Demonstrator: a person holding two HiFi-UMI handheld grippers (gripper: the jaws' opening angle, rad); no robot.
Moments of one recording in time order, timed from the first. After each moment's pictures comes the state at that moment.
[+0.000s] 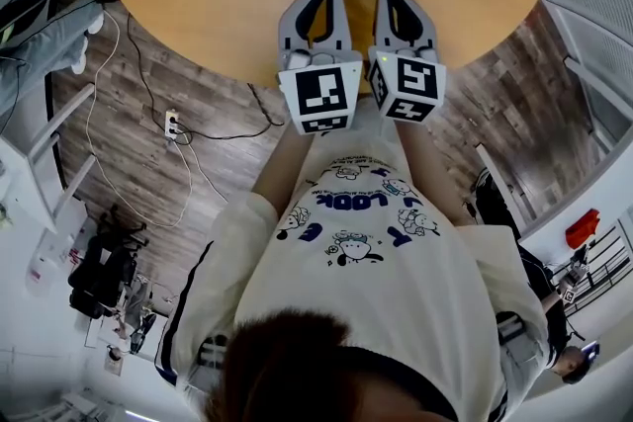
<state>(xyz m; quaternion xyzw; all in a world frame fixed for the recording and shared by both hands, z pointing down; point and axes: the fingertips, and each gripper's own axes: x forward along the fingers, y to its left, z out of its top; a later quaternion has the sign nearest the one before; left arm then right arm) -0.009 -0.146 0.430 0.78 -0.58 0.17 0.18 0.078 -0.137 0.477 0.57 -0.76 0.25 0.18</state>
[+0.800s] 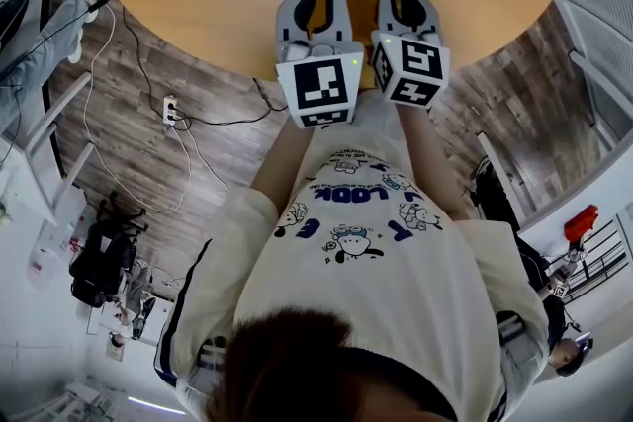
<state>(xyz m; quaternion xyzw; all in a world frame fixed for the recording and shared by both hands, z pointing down) -0.022 -0.153 0.448 0.77 -0.58 0.17 0.20 0.071 -0.143 0.517 0.56 -0.75 0.29 0.21</state>
